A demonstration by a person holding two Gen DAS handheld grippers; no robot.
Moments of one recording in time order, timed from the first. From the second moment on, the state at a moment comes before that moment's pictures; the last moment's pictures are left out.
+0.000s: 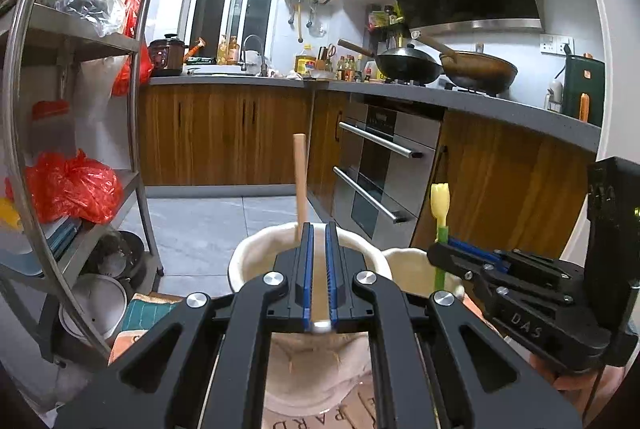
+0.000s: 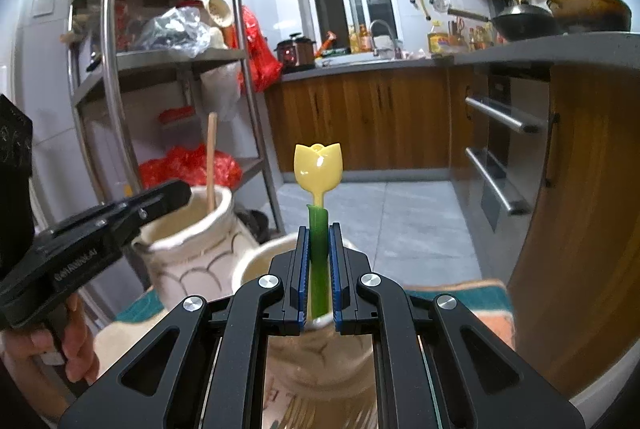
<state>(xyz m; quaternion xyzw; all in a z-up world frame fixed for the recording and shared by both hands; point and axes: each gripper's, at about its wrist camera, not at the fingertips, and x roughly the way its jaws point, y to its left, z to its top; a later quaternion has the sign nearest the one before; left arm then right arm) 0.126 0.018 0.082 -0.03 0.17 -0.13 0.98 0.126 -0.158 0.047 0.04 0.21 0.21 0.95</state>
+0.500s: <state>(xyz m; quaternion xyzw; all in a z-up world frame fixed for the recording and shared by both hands) 0.117 0.023 0.086 -0.03 0.16 -0.14 0.98 0.129 -0.154 0.041 0.03 0.22 0.20 0.95</state>
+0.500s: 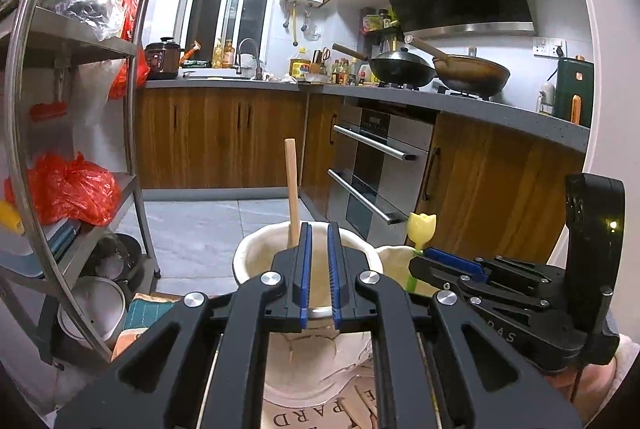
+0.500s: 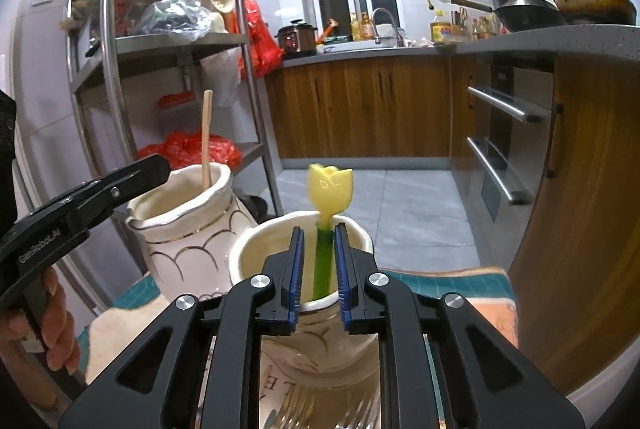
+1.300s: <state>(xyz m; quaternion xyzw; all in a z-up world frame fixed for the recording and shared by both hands) 0.055 0.032 0.073 -0.02 0.14 -0.11 0.98 0.073 -0.207 0.048 0.05 0.19 0.14 0.97</state>
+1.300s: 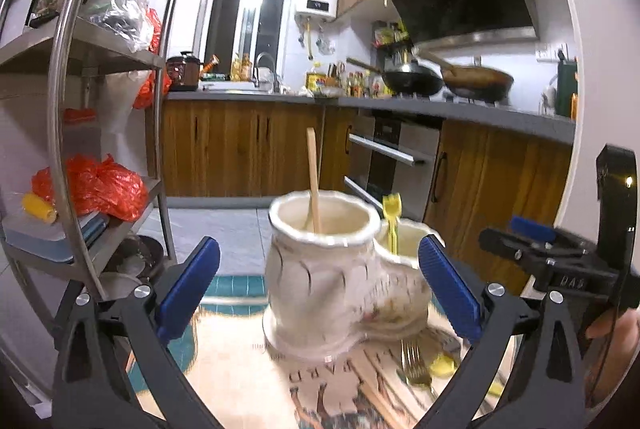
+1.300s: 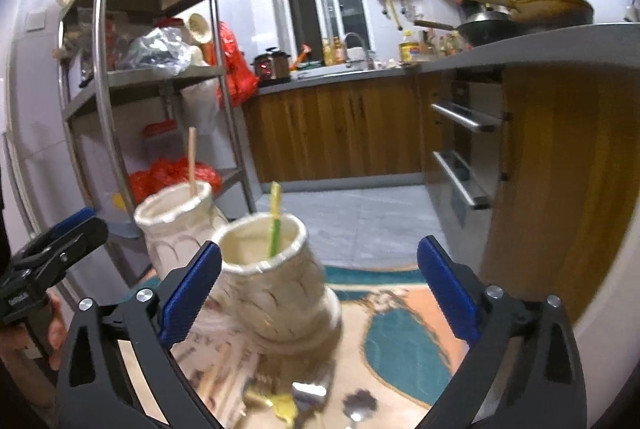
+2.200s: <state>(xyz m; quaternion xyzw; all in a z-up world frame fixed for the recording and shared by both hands) 0.024 0.005 -0.032 0.04 0.38 -0.09 0.92 0.023 -0.225 -0.015 0.01 0.31 0.11 0.95</state>
